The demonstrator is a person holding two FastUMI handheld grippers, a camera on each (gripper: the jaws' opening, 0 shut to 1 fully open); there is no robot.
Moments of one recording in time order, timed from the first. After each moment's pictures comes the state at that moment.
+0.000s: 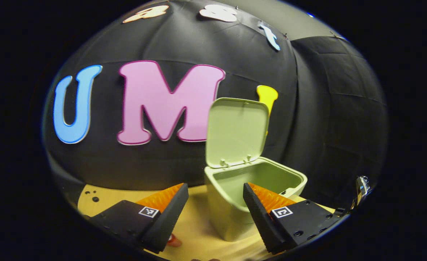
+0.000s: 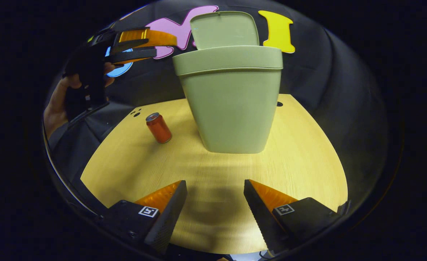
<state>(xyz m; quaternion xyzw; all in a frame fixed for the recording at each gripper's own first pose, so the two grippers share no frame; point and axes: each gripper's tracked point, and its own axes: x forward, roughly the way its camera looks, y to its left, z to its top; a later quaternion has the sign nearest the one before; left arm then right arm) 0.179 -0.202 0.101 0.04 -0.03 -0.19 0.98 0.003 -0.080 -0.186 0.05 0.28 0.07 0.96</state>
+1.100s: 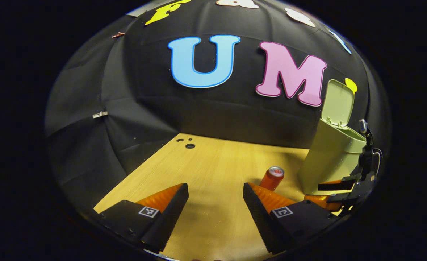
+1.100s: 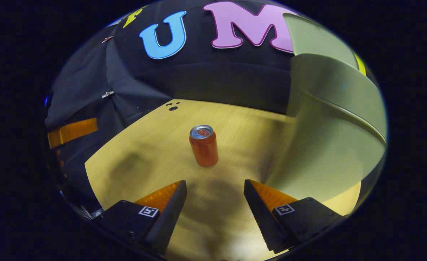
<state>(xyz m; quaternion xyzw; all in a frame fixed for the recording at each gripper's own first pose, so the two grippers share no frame) 0.044 0.087 -0.054 -0.06 0.10 0.11 0.99 0.122 0.072 -0.174 -0.04 0.25 0.22 0.94</state>
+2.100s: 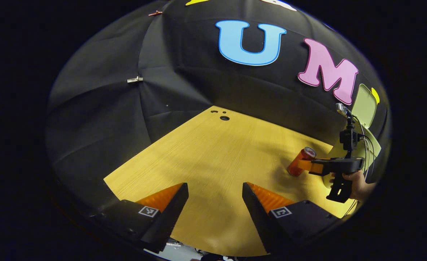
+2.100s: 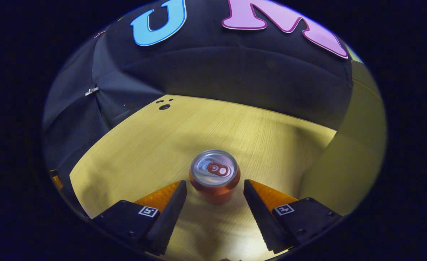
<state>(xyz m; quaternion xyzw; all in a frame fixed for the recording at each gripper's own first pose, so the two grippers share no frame) -0.015 0.148 -0.126 -0.15 0.17 0.18 0.96 0.232 0.150 -0.205 -0.06 0.26 0.19 0.94</state>
